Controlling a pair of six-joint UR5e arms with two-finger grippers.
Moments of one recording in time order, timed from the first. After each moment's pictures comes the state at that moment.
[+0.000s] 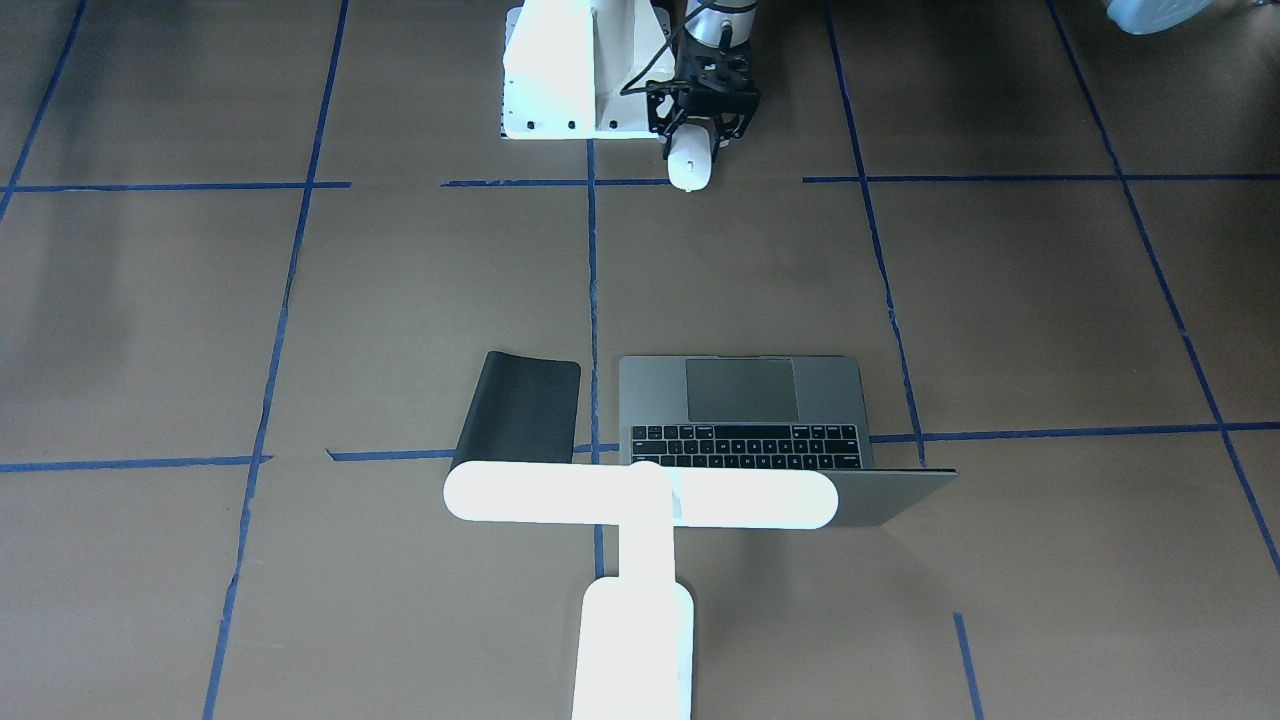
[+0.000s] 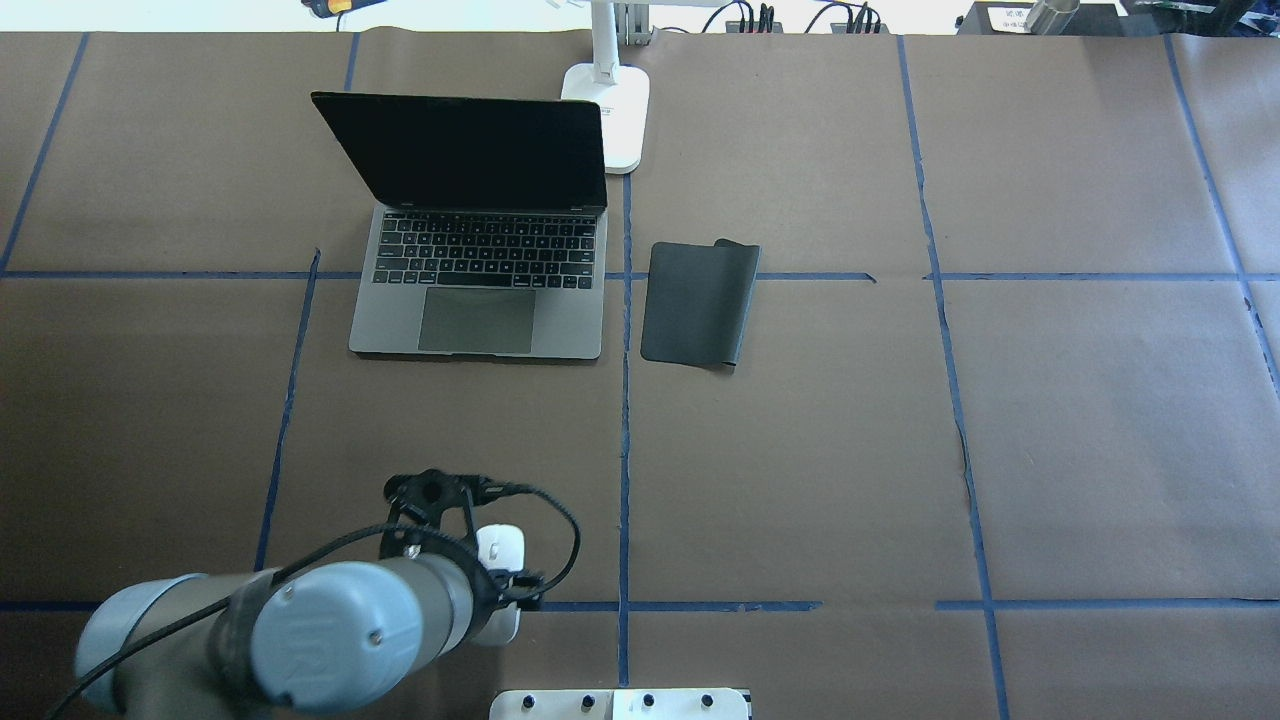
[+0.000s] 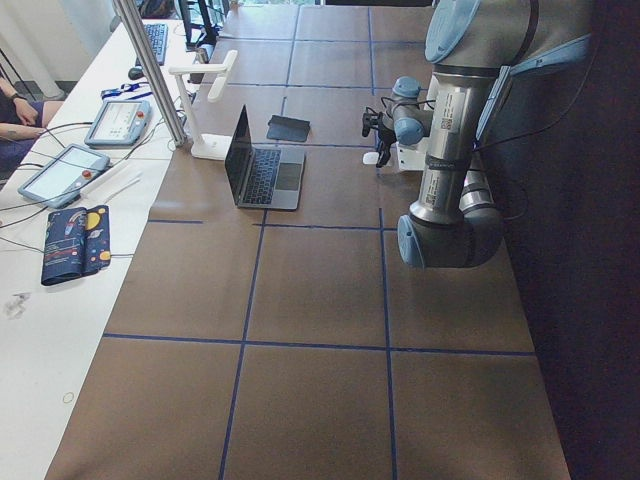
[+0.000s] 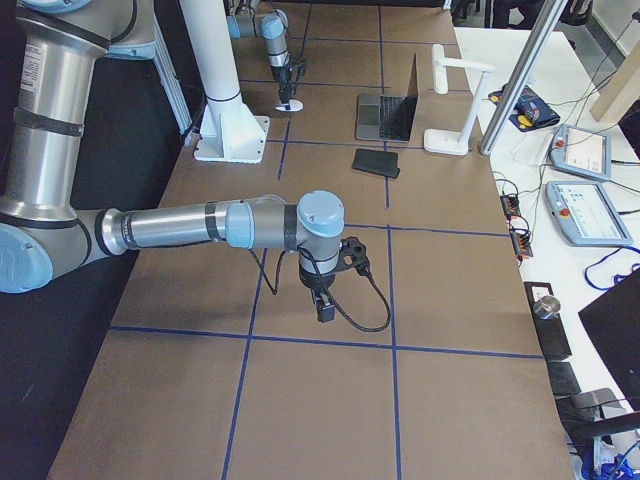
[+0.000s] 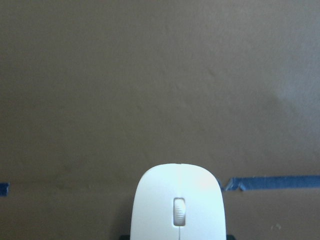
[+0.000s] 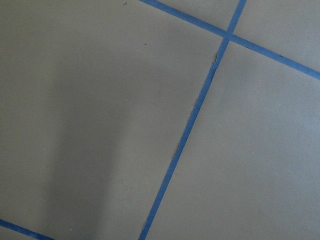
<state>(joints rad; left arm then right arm) -0.17 -2.01 -2.05 -1.57 -1.52 -1.46 1.51 -1.82 1.96 -1.70 2.27 -0.33</state>
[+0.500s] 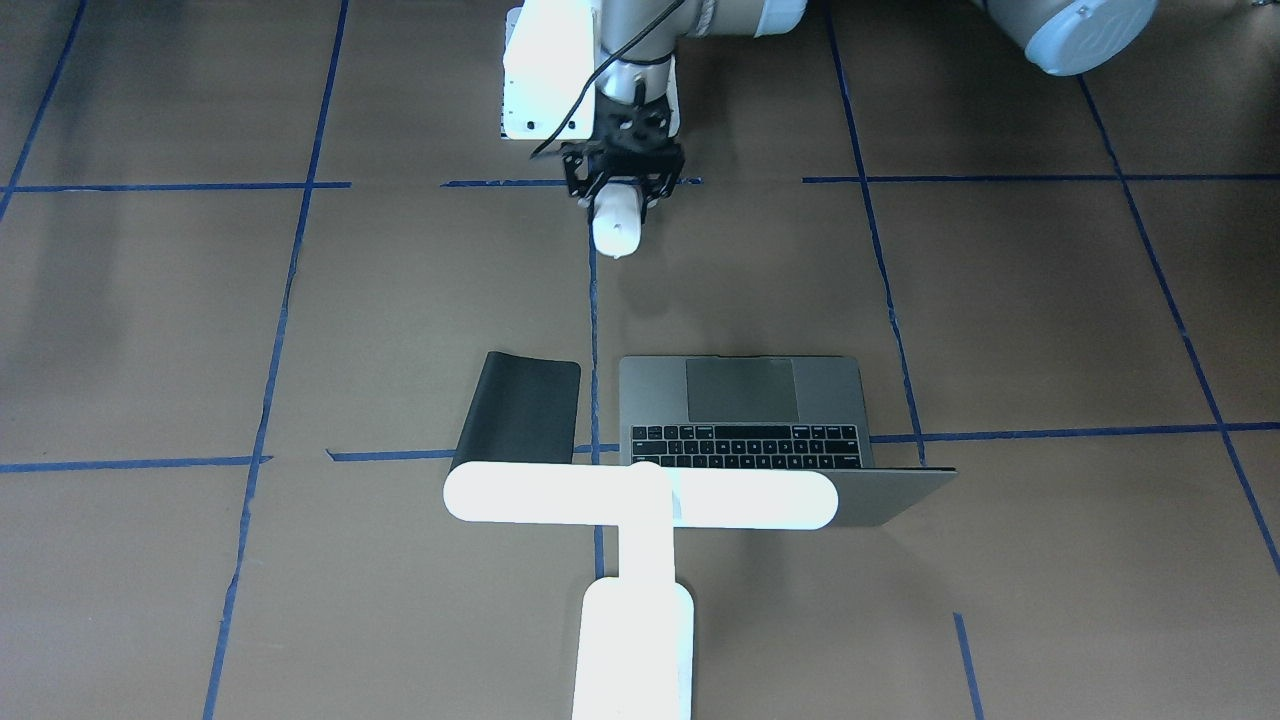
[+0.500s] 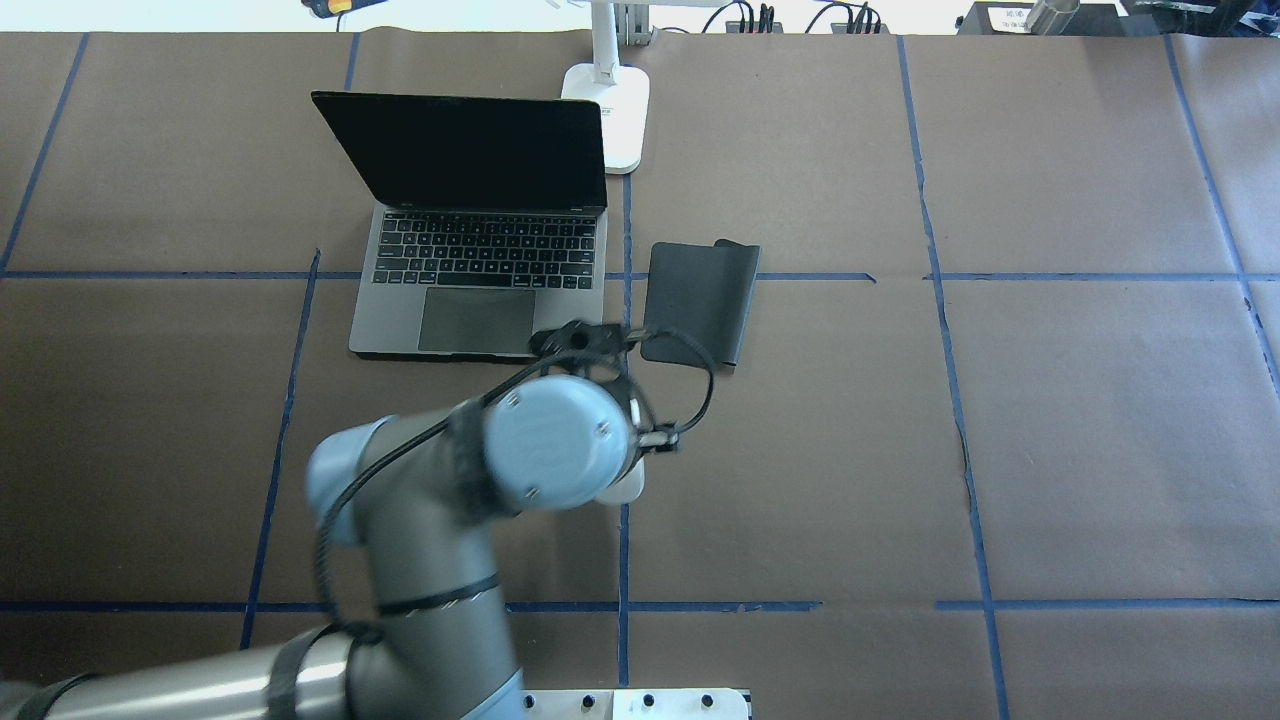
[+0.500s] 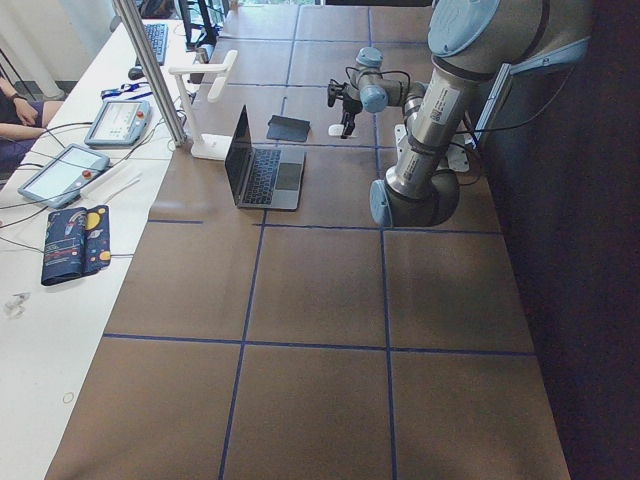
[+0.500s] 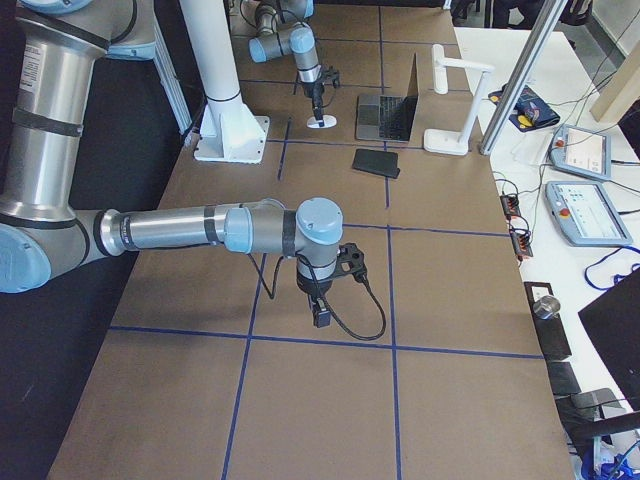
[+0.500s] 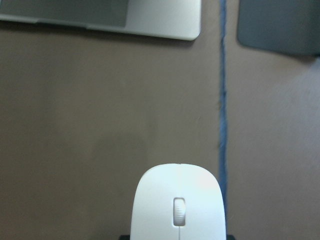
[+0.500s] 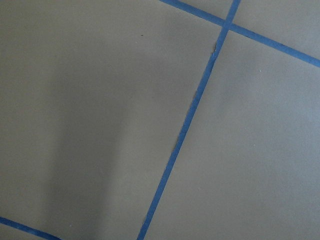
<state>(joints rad) -0.34 -2.37 -1.70 -1.56 -1.58 -1.44 1.51 -1.83 1.95 -1.70 2.28 -0.32</state>
